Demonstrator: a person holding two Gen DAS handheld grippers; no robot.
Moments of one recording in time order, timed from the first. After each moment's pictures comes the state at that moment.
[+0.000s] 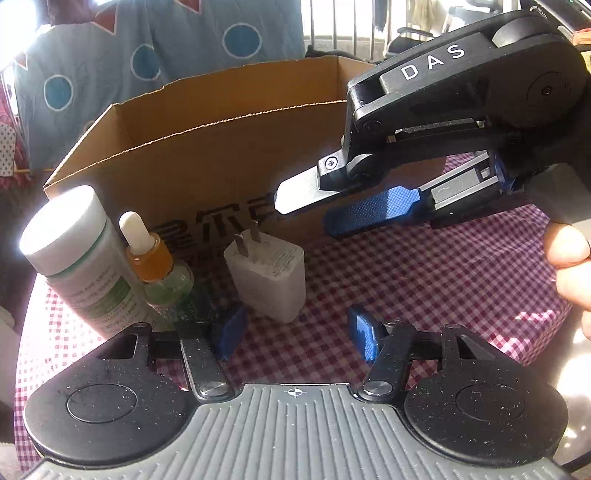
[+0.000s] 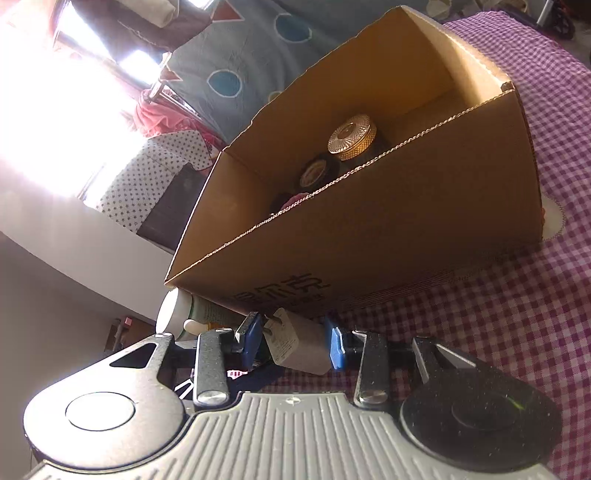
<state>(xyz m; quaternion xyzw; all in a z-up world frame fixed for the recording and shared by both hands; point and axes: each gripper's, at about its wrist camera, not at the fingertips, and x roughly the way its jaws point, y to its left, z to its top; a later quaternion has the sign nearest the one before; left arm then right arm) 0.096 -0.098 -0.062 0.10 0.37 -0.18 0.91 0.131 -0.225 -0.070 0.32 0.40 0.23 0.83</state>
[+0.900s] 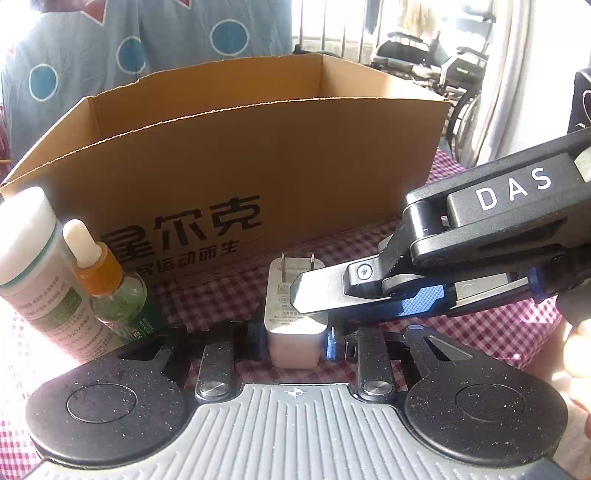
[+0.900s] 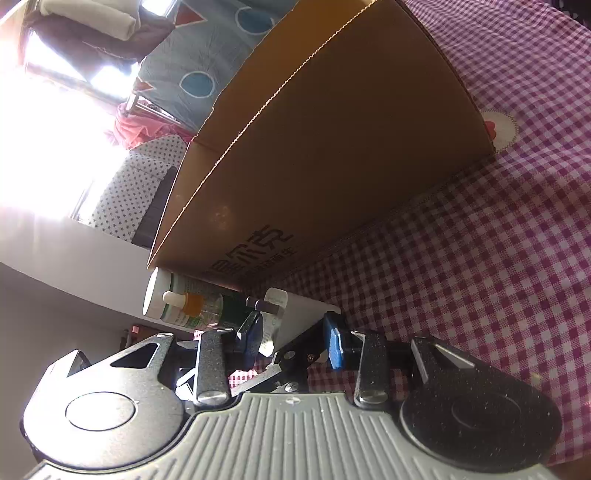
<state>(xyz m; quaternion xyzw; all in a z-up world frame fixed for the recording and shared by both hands) 0.109 -0.114 -0.066 0.07 0.37 -0.21 0.90 0.081 -0.249 -0.097 0.37 0.42 0.19 0.81</state>
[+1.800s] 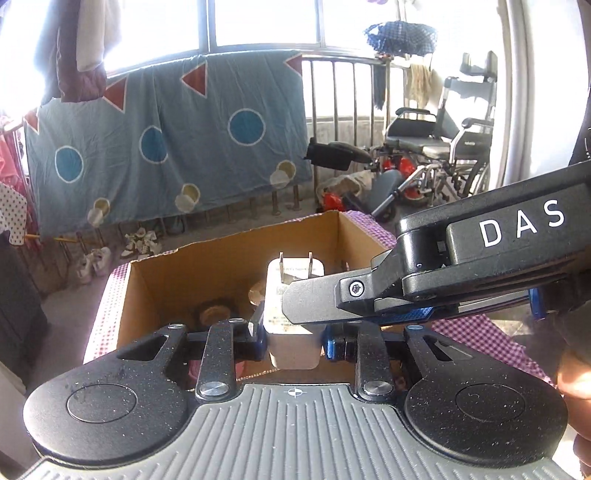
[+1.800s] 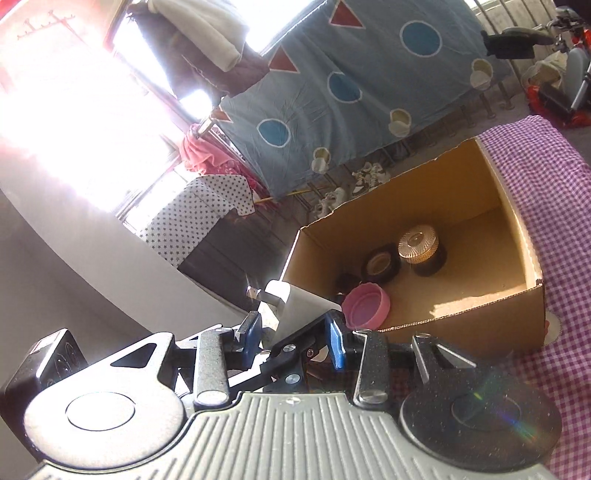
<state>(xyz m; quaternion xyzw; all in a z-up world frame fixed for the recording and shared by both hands) 0.109 -0.113 0.058 0.08 0.26 -0.18 0.94 0.111 -0.237 0.051 0.29 0.31 0.24 0.87</state>
